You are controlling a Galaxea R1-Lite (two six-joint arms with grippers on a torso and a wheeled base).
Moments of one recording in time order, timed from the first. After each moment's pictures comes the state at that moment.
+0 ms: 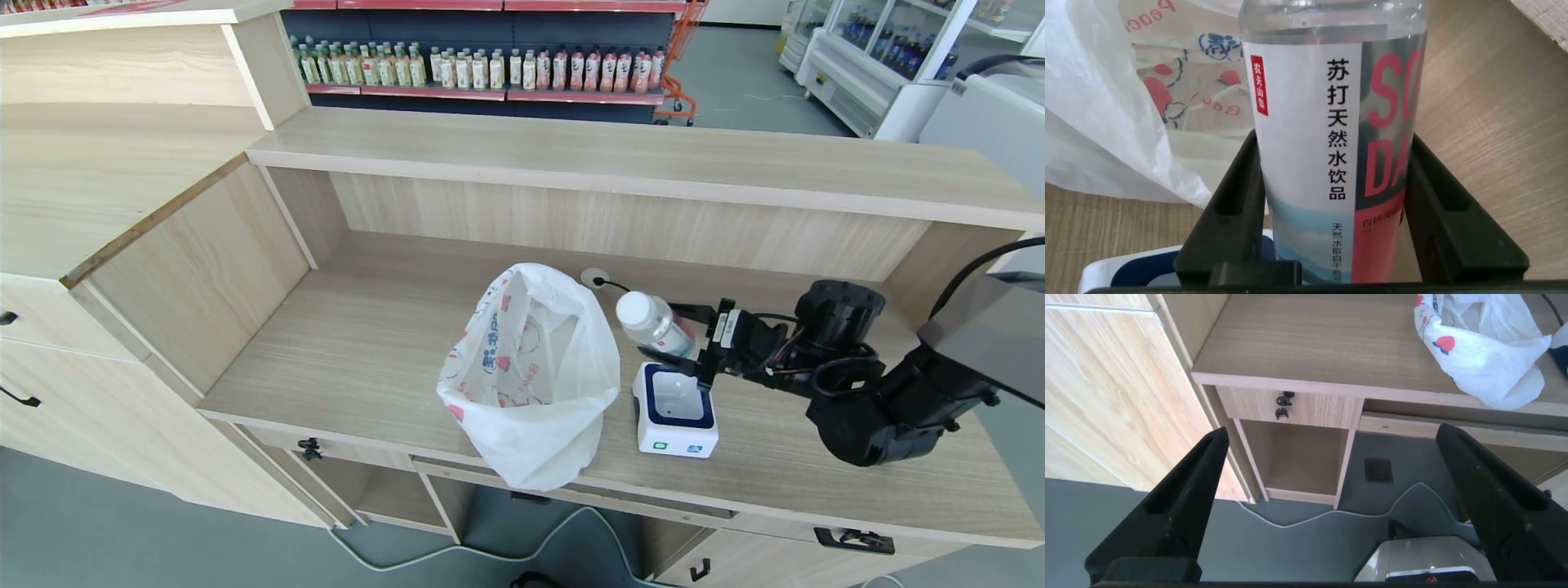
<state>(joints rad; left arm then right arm) -0.01 0.00 0.00 0.04 -0.05 0.03 0.17 2.18 -0.89 -1.31 0.88 -0.85</state>
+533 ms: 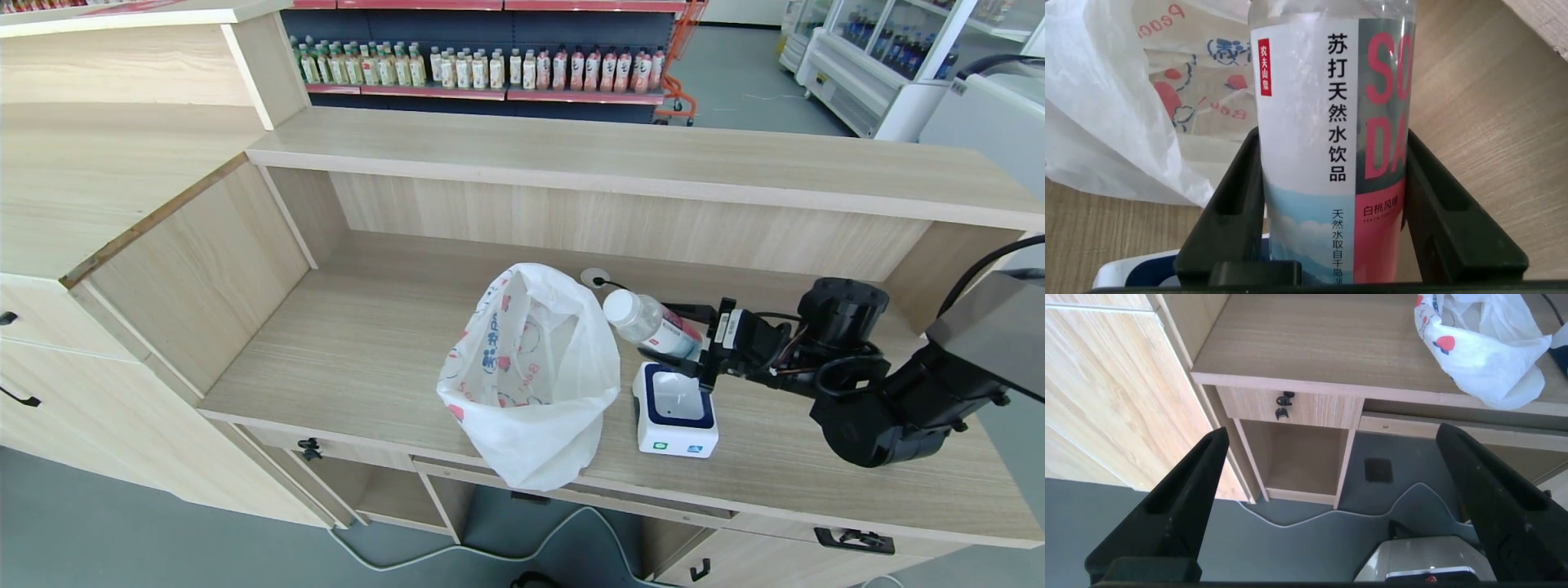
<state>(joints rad) -0.01 0.00 0.00 0.04 -0.05 0.03 0.17 2.16 -0.87 -1.30 0.88 -0.86</state>
